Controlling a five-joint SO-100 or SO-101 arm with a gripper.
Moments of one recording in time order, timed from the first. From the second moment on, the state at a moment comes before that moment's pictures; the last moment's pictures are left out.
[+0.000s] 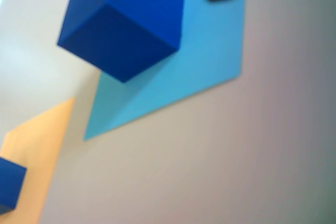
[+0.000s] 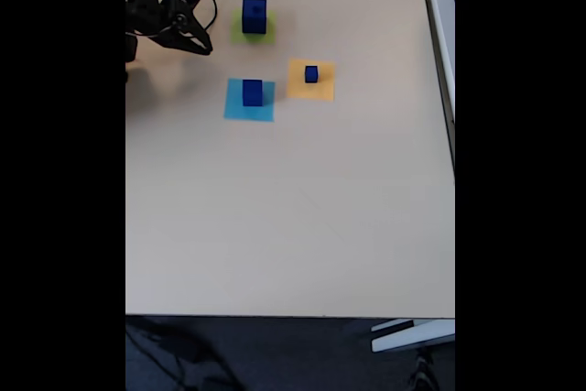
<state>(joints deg) 2.5 192.3 181.9 54.9 -10.5</state>
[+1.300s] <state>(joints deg) 0.2 189.2 180.6 12.4 9.5</state>
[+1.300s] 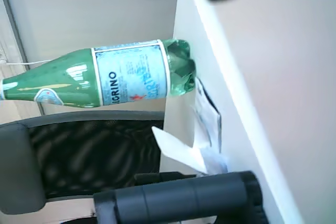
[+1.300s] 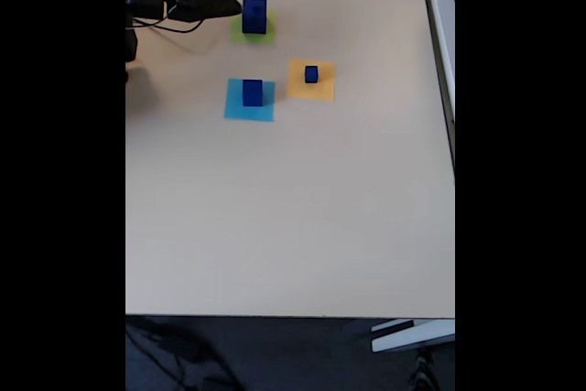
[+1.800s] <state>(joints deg) 6.4 124.7 137.8 13.2 38.4</state>
